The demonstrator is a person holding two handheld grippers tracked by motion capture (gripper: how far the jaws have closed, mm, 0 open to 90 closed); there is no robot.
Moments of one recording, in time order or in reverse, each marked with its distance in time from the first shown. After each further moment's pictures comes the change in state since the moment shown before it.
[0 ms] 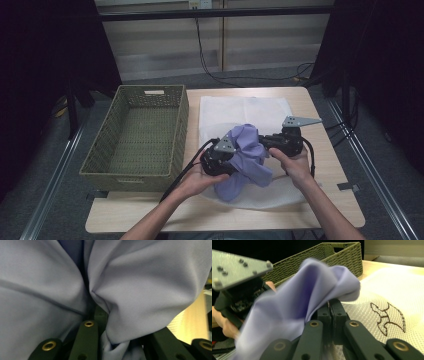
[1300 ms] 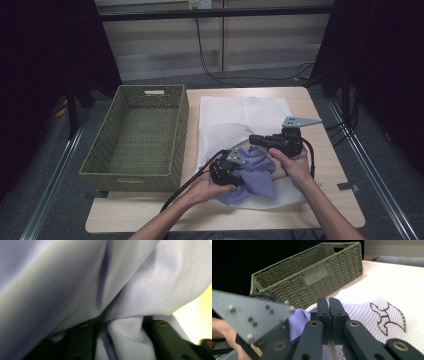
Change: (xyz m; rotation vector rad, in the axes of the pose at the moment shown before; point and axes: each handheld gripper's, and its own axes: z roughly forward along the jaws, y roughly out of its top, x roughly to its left) left arm -0.006 -0.018 0.037 0.101 -0.072 -0.013; right arm 0.001 -0.002 0.001 0.001 0.000 -0.002
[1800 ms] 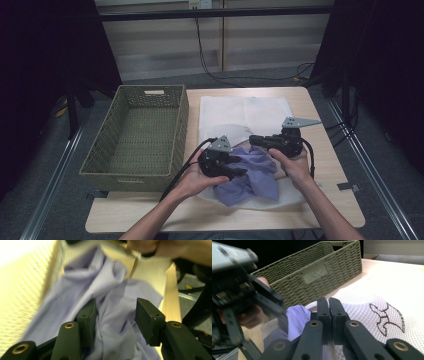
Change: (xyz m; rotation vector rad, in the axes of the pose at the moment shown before) left arm 0.001 0.018 -0.063 -0.206 -0.039 0.007; right arm -0.002 -0.002 0.000 0.002 -0.005 0.010
